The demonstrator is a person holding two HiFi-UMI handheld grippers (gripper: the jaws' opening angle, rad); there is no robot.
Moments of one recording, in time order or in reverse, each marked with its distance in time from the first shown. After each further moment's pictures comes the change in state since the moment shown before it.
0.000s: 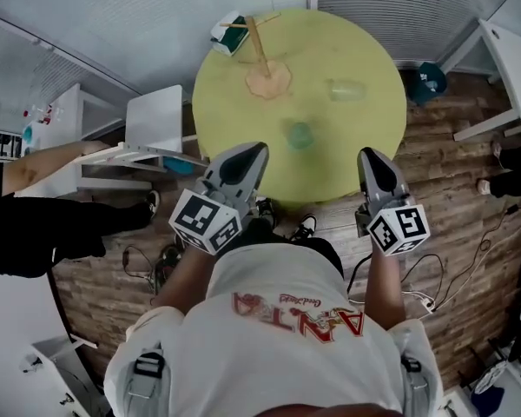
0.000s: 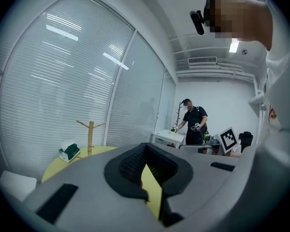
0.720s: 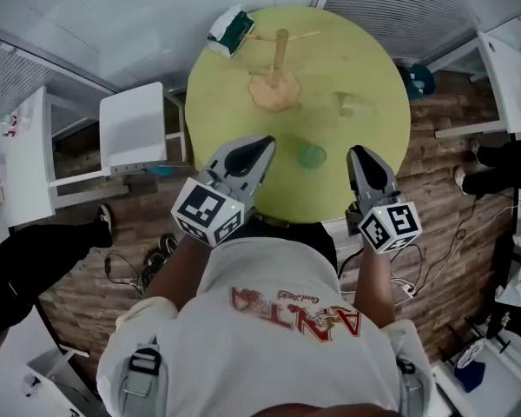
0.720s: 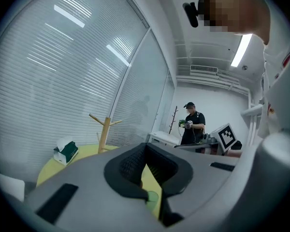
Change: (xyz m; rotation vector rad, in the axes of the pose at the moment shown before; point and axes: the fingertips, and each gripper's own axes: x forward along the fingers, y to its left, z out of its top) left arm 0.039 0.128 -0.002 -0.088 0.011 -0.119; right arm 0.134 0.027 -0.010 -0.027 0.141 -0.059
